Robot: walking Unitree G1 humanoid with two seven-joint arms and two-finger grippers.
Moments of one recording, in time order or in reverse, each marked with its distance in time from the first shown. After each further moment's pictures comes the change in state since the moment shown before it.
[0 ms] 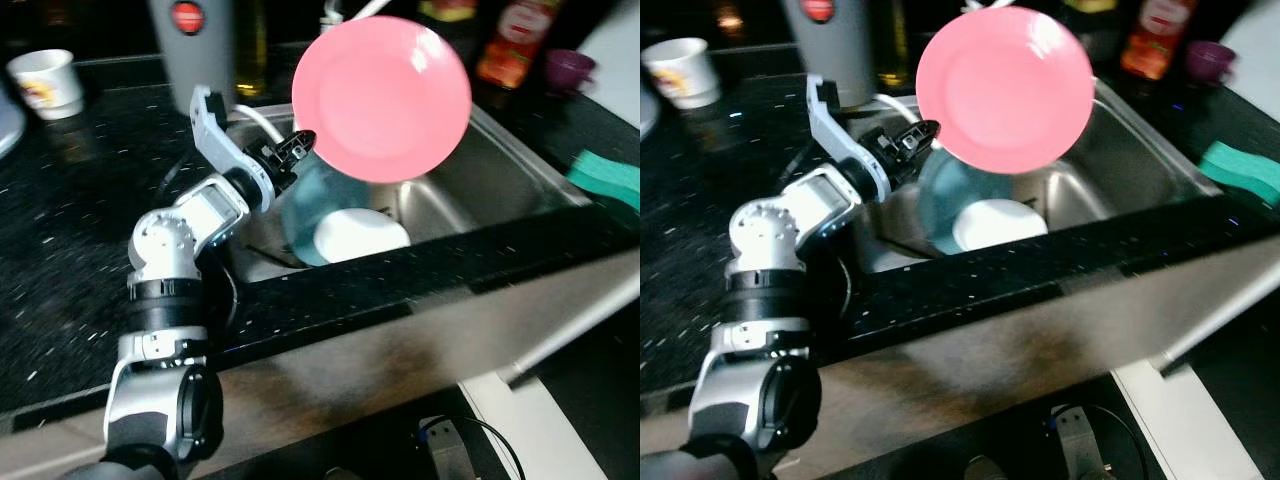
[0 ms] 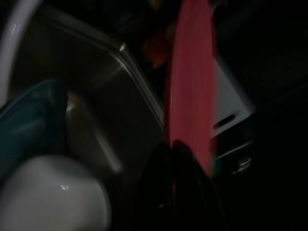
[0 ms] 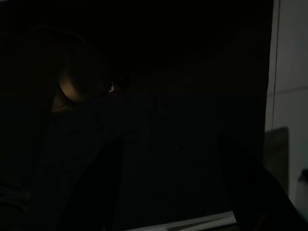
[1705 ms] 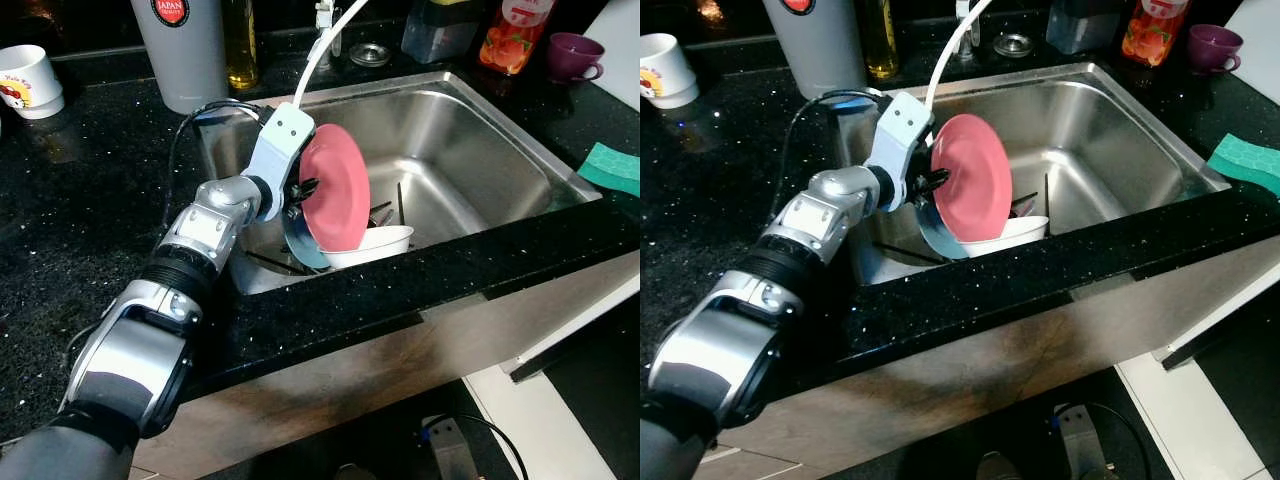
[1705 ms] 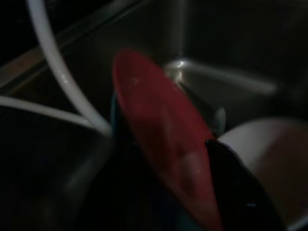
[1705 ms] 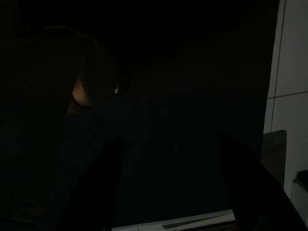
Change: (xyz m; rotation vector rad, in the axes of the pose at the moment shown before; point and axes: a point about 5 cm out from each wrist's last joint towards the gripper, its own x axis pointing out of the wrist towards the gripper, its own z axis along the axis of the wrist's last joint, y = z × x) left arm 0.028 0.026 -0.014 0.916 0.207 0.034; right arm 0.000 -0.003 0.000 0.008 0.005 -0.016
